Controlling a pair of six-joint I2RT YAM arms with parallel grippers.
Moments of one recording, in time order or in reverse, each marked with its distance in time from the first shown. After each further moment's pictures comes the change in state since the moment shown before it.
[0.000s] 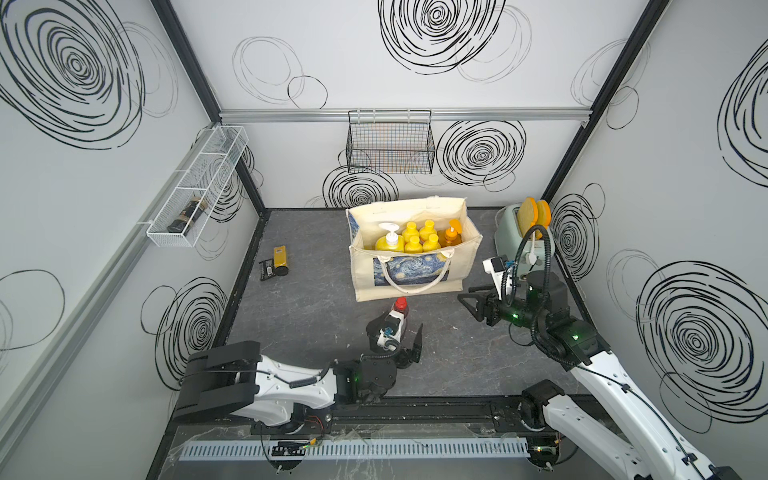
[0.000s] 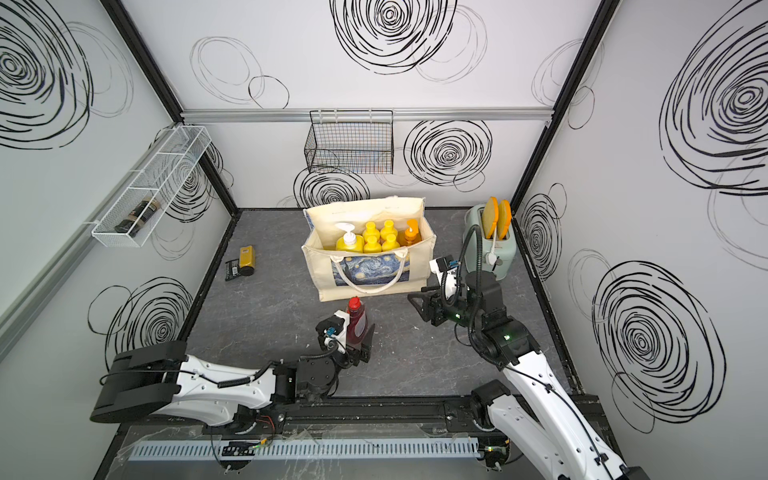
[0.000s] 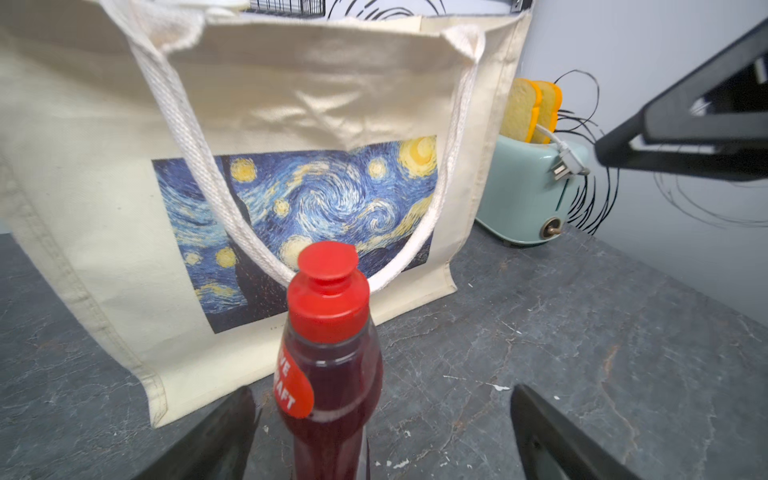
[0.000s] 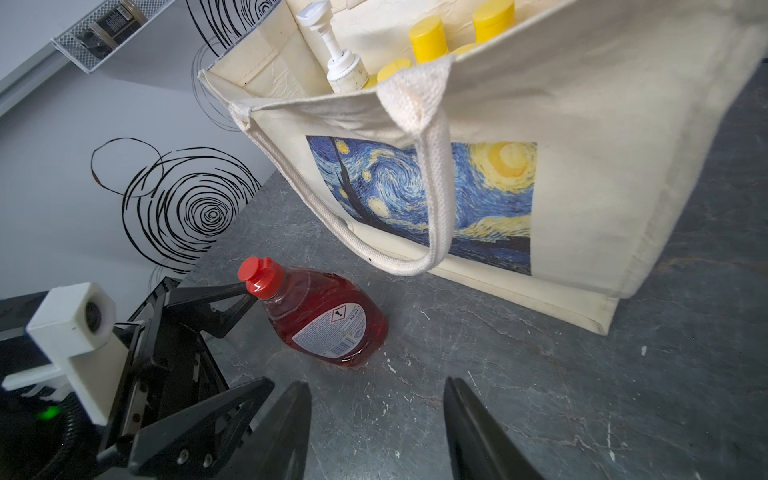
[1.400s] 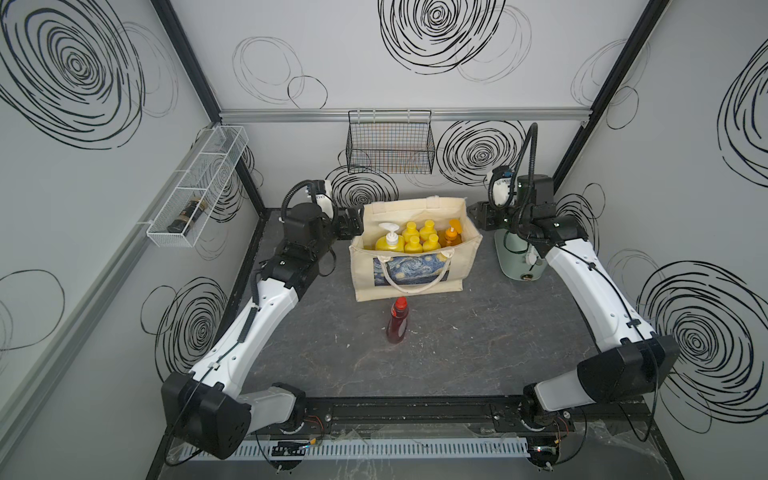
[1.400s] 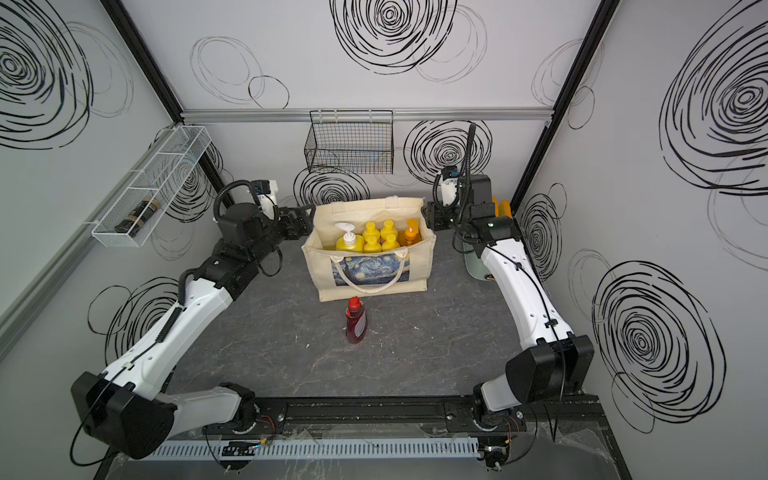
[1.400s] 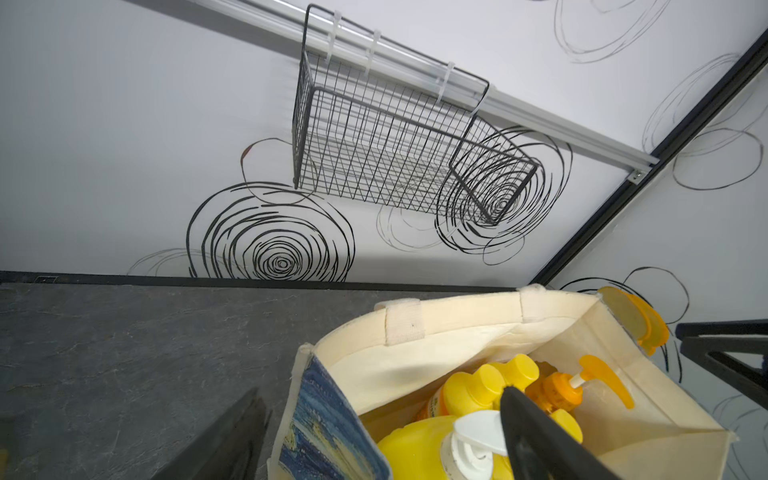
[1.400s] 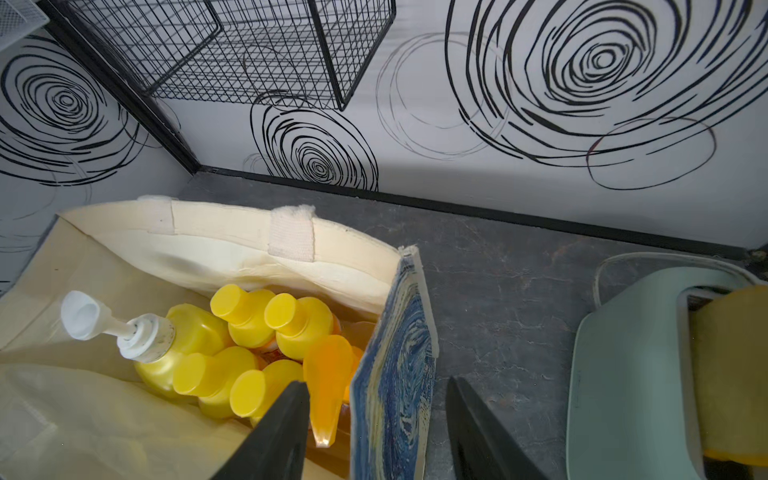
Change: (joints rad) left arm 1.088 0.020 0.856 -0.920 0.986 -0.112; right arm -0.182 0.752 0.861 -0.175 0.242 -0.161
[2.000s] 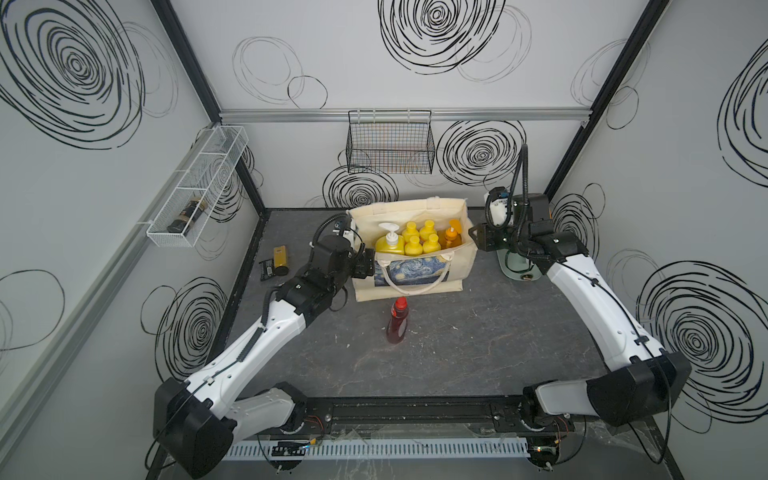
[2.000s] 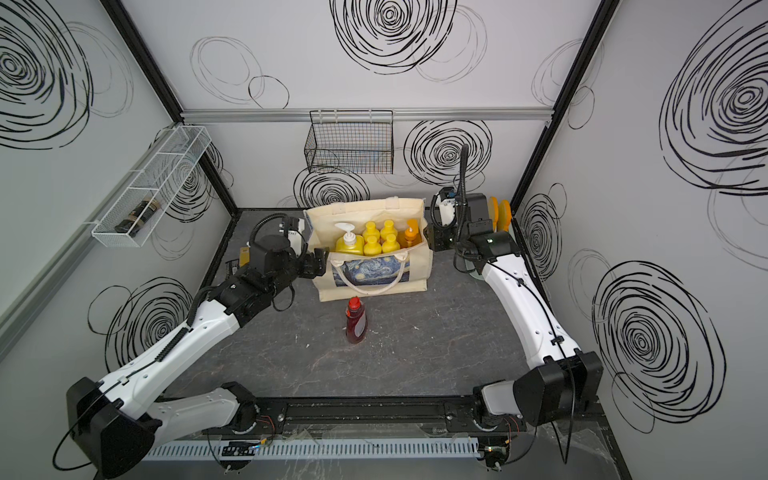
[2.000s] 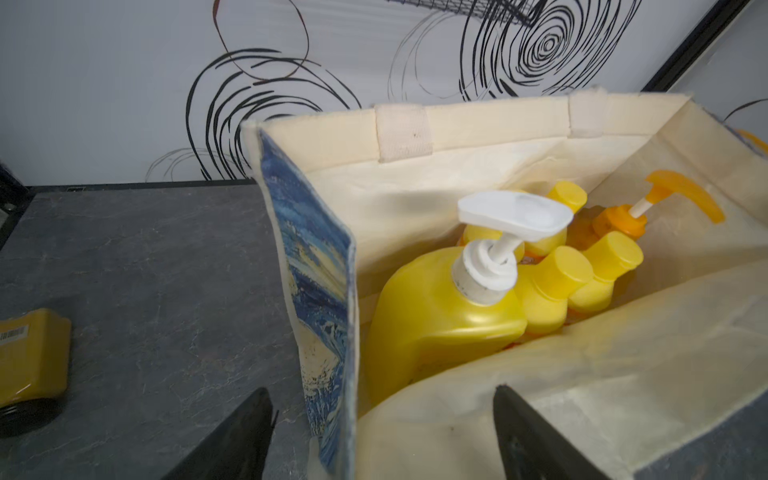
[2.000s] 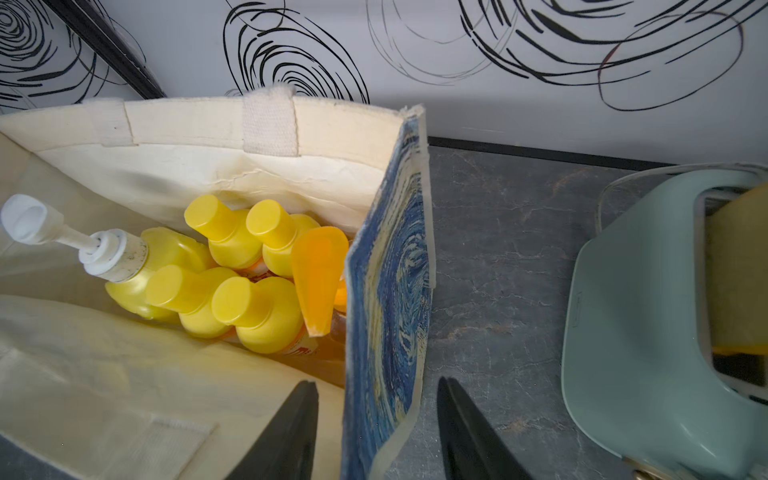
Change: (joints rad) left arm -0.199 -0.149 -0.227 -0.155 -0.205 0.034; right arm 0.027 -0.119 -0.157 -0.086 0.054 -0.003
